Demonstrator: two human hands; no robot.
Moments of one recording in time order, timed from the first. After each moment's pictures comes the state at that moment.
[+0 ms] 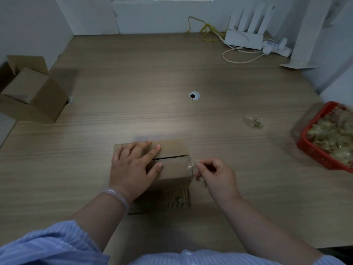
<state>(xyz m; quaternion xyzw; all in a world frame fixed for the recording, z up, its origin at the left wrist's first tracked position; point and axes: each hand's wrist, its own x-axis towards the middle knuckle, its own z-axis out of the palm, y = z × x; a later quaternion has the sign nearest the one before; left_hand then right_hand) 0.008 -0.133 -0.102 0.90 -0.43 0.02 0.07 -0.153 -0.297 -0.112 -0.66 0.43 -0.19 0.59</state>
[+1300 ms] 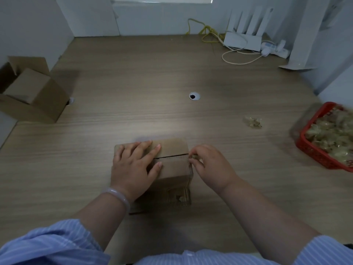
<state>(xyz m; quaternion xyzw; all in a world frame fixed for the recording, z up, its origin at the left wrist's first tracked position) 0.008 -0.132 -0.106 0.90 -0.43 0.04 0.07 -0.128 -0.323 -0.099 -0.93 0.16 -0.12 0.30</state>
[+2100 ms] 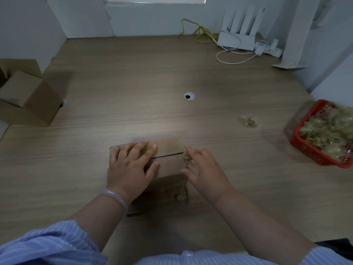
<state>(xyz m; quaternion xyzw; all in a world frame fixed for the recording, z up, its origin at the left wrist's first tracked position) 0.006 -0.136 -0.106 0.90 -0.42 0.05 0.05 -0.145 -0.303 -0.107 -0.91 0.22 -0.12 0.32</state>
